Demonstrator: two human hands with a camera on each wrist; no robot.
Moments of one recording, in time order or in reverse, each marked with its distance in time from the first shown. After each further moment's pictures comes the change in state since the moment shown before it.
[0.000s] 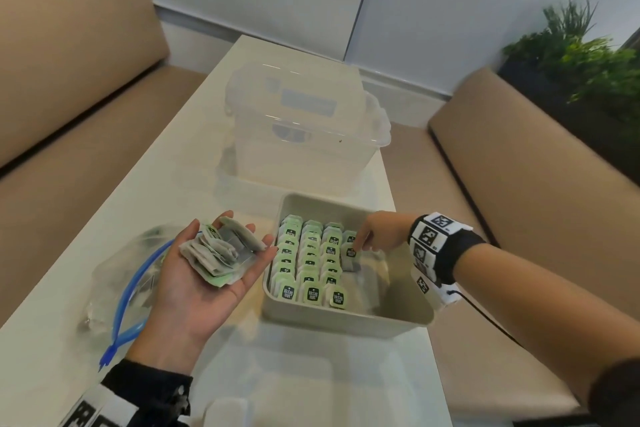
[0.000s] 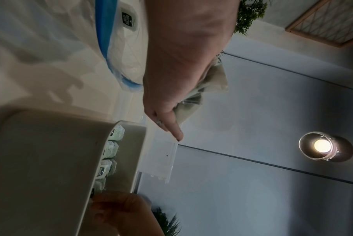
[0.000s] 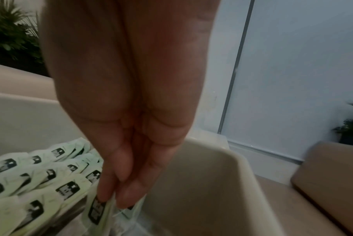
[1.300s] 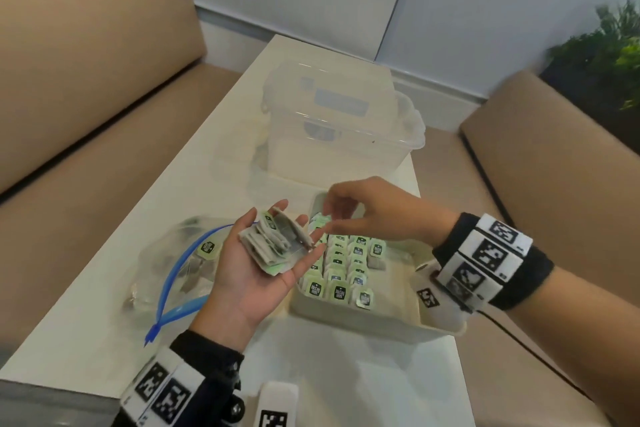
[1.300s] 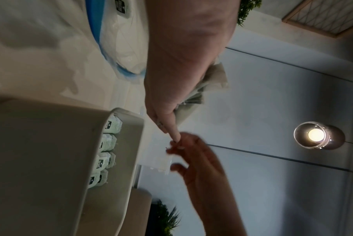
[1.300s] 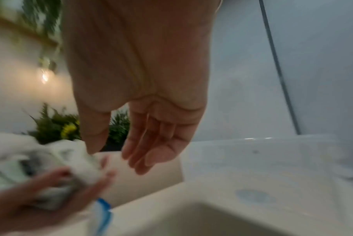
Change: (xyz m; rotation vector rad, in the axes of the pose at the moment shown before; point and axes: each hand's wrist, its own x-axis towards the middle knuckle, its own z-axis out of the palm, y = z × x) left_hand 0.014 -0.010 -0.004 -0.002 -0.009 -0.060; right_hand -0.058 -0.095 -0.040 0.205 0.467 -0.508
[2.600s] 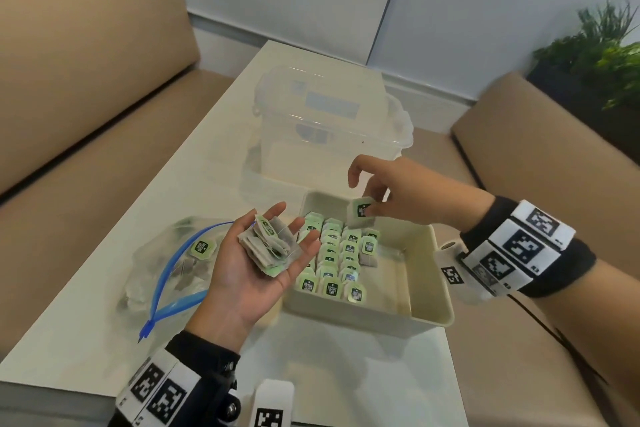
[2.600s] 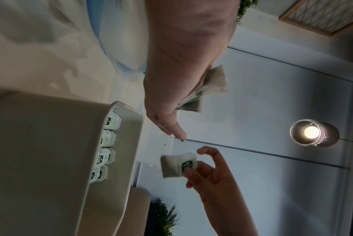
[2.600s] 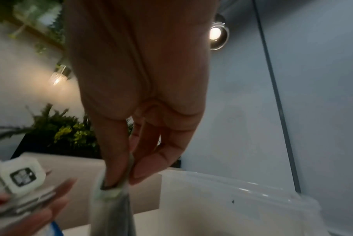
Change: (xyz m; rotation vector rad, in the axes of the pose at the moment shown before) left_hand -0.007 -0.008 0.003 0.051 0.022 -0.006; right_hand -0.031 0.003 -0.033 -0.129 0.031 0.147
